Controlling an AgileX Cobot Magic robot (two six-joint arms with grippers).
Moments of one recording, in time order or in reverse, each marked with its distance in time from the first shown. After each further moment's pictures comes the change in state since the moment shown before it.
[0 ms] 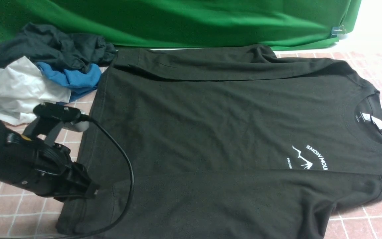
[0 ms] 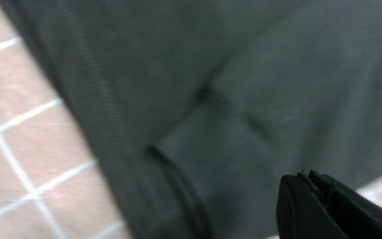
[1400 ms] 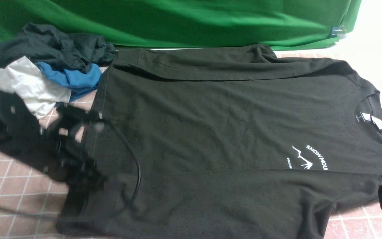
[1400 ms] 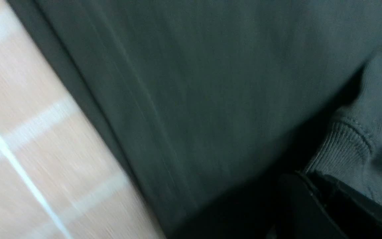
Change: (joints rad) right arm 0.156 0.136 -0.073 -0.004 0.025 -0.066; left arm 0.001 0.224 -0.124 0.049 -0.100 0.051
